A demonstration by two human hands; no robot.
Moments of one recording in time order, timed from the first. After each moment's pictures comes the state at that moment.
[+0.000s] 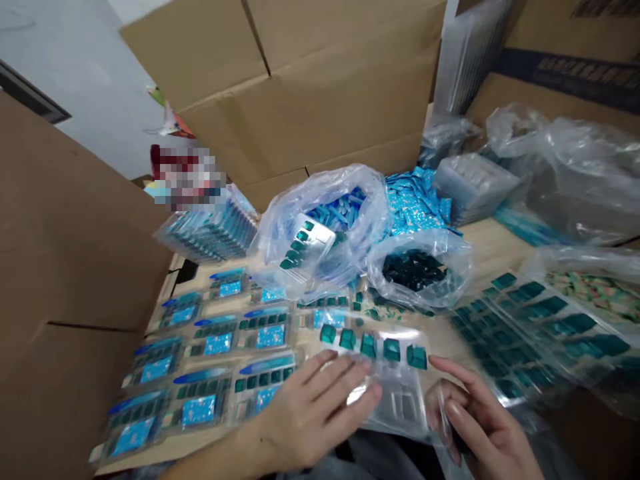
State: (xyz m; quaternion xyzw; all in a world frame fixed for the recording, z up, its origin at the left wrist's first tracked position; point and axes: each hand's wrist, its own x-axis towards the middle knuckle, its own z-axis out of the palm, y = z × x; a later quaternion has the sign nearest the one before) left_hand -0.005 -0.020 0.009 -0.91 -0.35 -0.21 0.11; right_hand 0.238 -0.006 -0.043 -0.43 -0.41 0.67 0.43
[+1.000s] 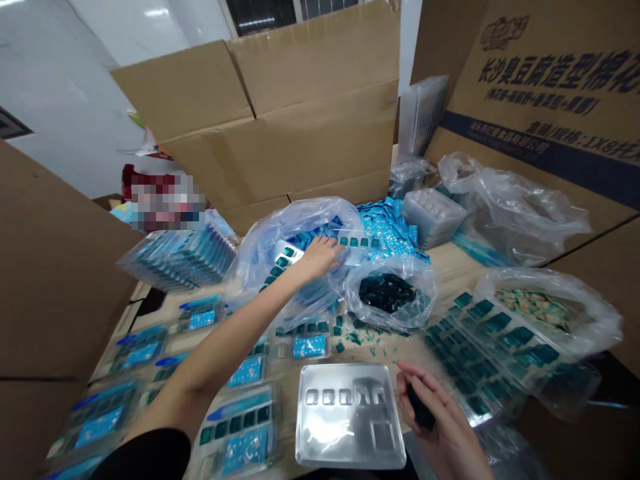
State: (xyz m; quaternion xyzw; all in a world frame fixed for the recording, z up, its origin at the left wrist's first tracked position) left_hand -0.014 0.234 -0.016 -0.85 -0.53 0.06 0.05; right_hand 0.224 0.009 -0.048 -0.46 -0.18 0.72 0.49
